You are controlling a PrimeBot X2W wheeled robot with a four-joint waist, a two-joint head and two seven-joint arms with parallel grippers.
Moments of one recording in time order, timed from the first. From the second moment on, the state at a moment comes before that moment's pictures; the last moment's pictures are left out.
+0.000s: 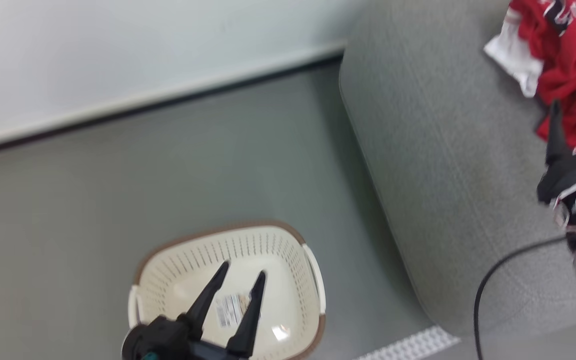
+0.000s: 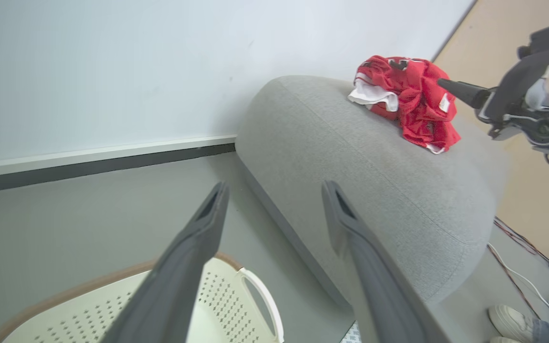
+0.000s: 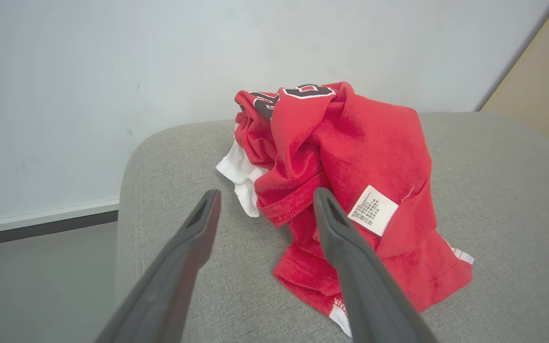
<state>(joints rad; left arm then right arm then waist) -0.21 0.14 -0.49 0.02 -0.36 0.04 -0.26 -0.84 -0.38 0.03 0.86 0.04 0.13 -0.25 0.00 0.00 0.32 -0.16</state>
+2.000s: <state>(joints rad) -0.05 0.07 -0.07 0.19 -0.24 0.03 -0.26 -0.03 -0.05 0.15 0.21 0.09 0.13 -0.14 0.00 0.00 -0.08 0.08</state>
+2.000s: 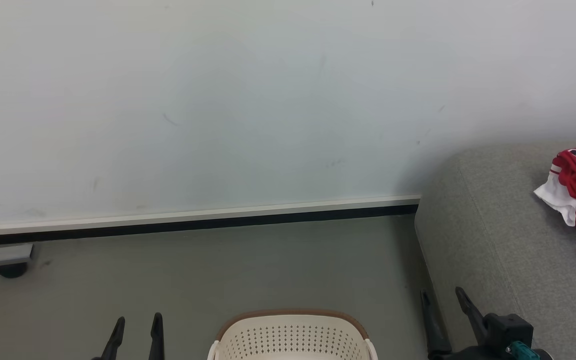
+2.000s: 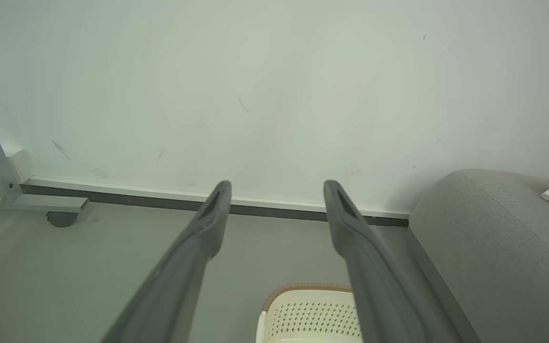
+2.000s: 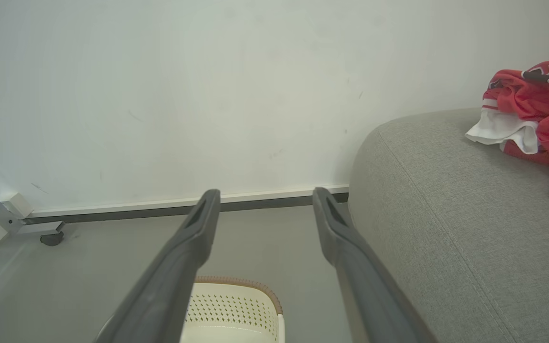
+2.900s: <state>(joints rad) -0.04 0.06 -0.04 0.20 -0.22 0.00 -0.26 -0.03 -0.05 0.16 0.20 0.10 0.13 -0.15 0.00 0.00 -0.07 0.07</state>
